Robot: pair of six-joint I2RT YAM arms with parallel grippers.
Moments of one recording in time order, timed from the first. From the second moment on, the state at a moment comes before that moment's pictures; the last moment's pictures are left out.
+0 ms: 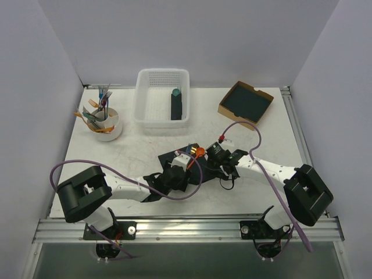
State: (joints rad) left arm -1.08 1.54 0.56 0.26 -0.46 -0.40; right arm 0.74 1.44 0.76 -0.48 0.22 0.93
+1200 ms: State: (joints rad) left arm -1.08 1.54 0.58 0.24 -0.46 -0.41; right arm 0.76 1.50 0.71 -0.35 0.28 1.08
